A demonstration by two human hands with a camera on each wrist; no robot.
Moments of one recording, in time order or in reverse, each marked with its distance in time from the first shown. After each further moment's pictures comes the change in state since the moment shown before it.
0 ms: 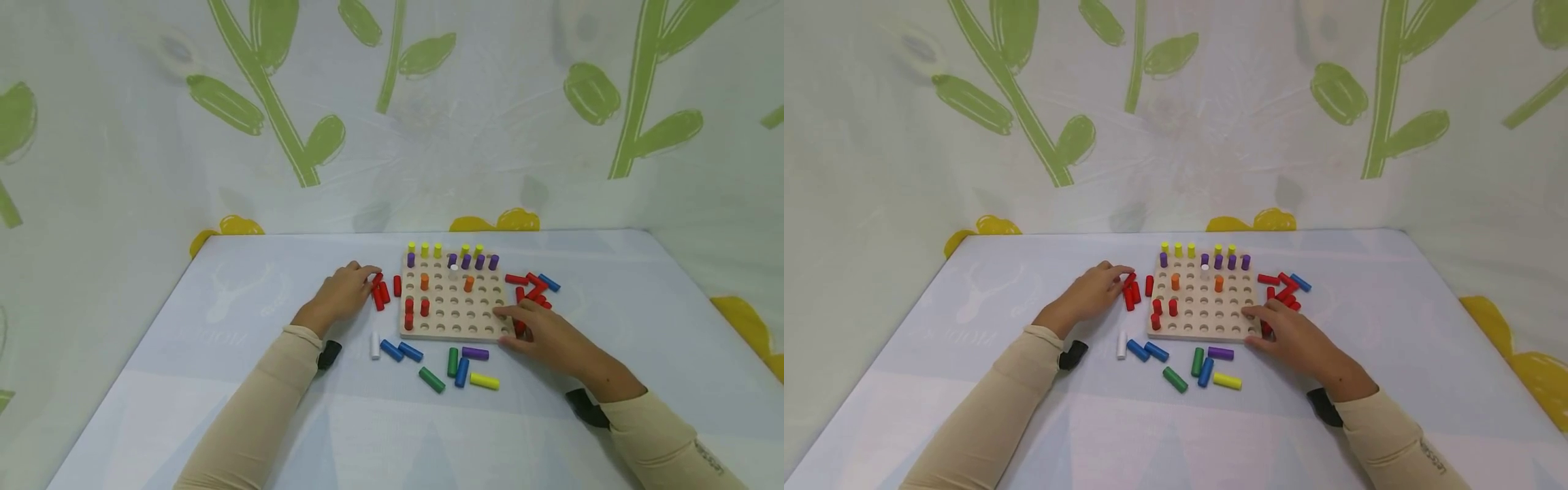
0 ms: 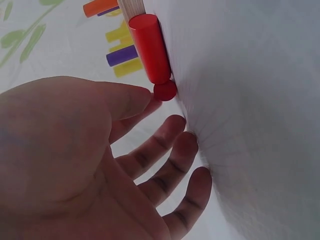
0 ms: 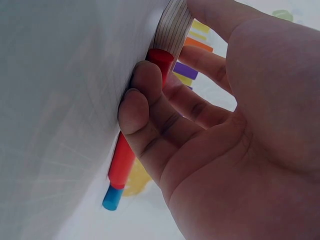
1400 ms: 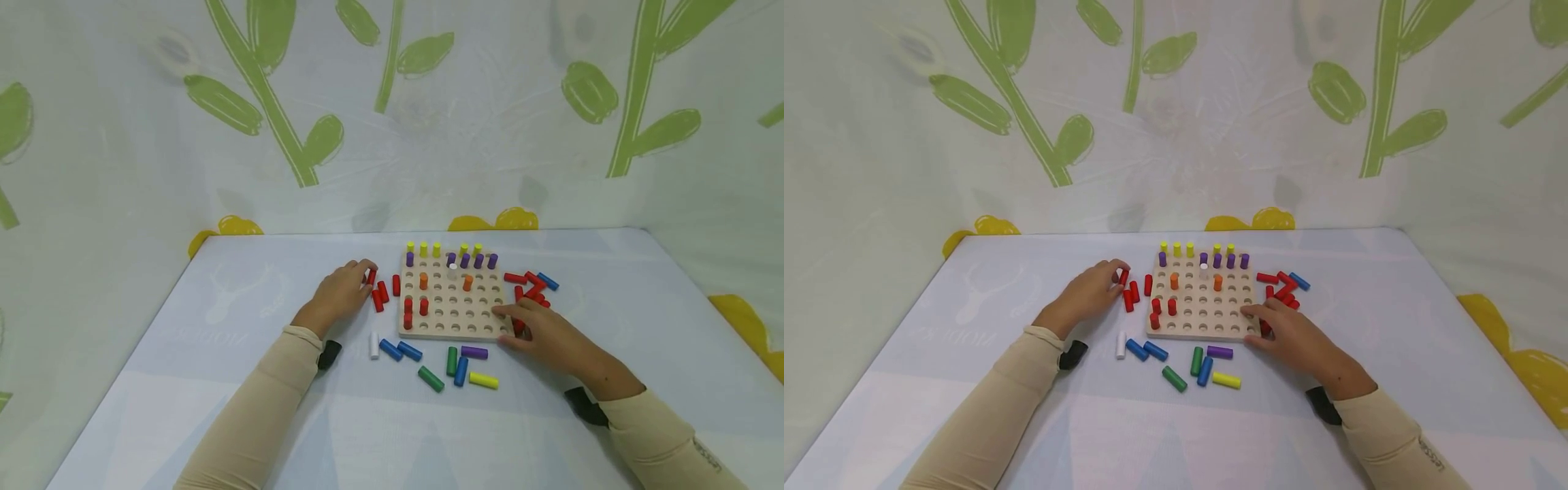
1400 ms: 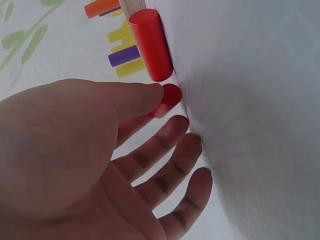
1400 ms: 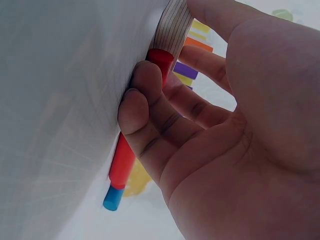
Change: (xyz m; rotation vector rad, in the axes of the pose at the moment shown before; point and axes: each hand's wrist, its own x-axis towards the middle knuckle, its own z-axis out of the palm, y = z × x) left_hand 0.000 0.001 0.001 -0.040 0.043 -0.016; right_hand 0.000 0.003 0.002 0.003 0.005 -0.011
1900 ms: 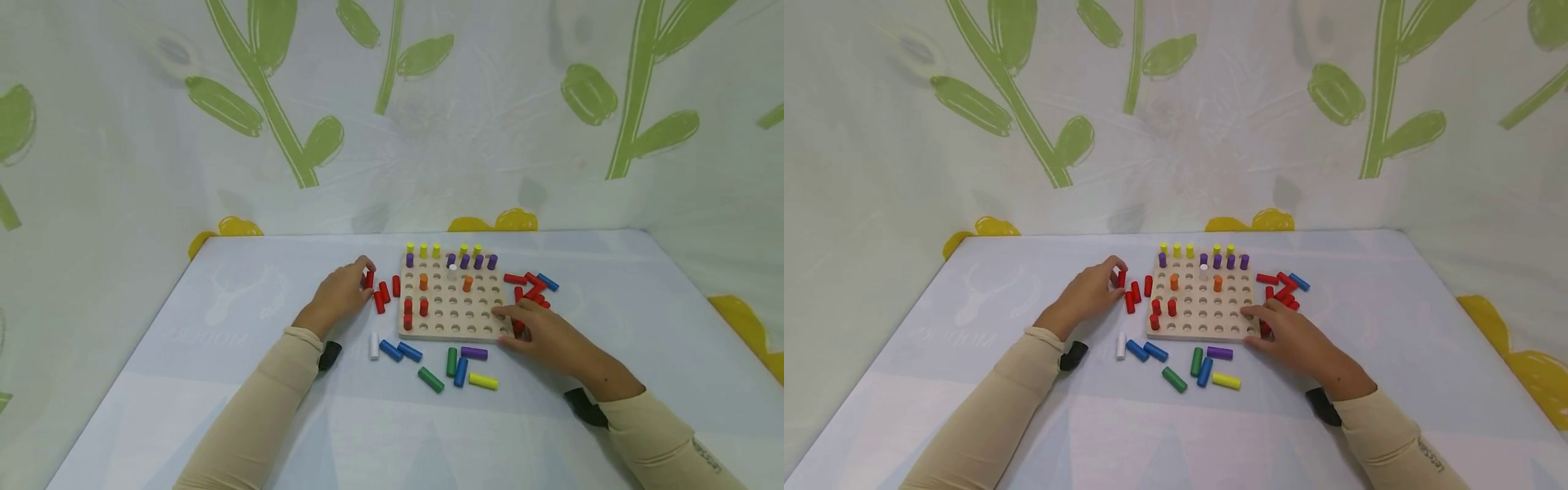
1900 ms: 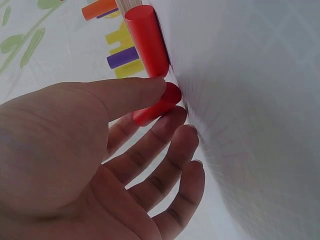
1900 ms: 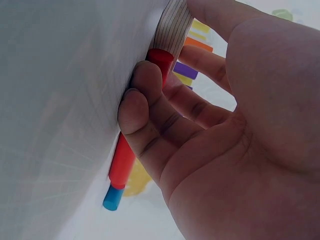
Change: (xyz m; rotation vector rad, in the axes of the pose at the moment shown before) left_hand -0.003 0.002 -0.004 -0.079 0.020 -0.017; right_hand 0.001 0.000 0.000 -0.001 -0.009 0.011
